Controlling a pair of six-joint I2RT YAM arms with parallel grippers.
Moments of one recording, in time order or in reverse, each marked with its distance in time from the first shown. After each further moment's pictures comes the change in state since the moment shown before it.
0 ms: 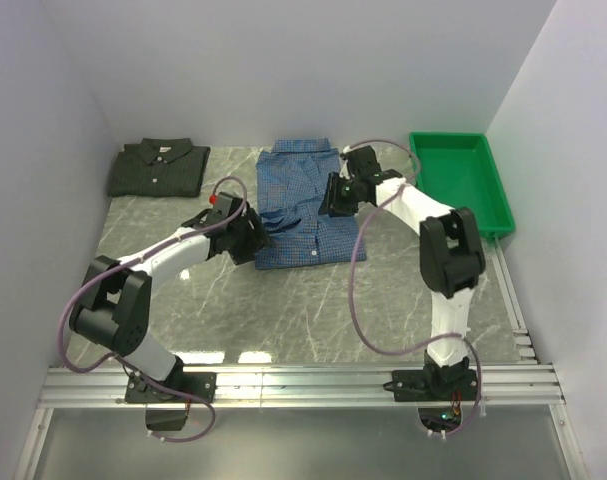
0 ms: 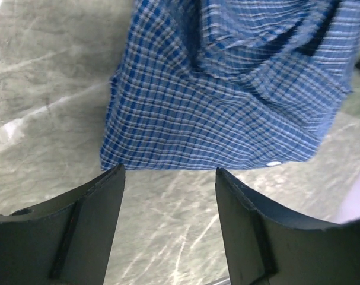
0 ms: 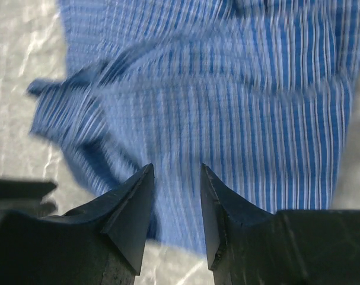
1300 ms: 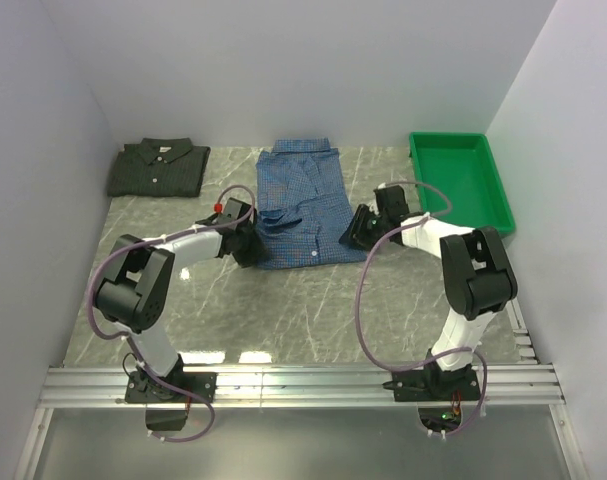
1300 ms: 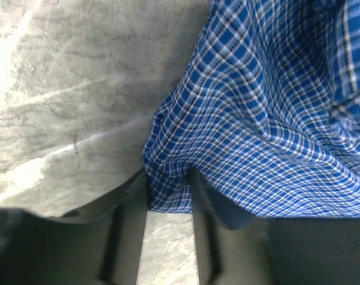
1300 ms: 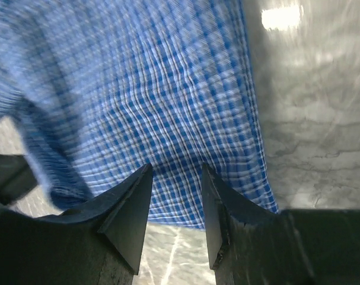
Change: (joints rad) left arm -0.005 0.176 0.004 0.042 -0.063 -0.008; right arm -0.098 -0.193 -0.502 0.307 -0.026 0.202
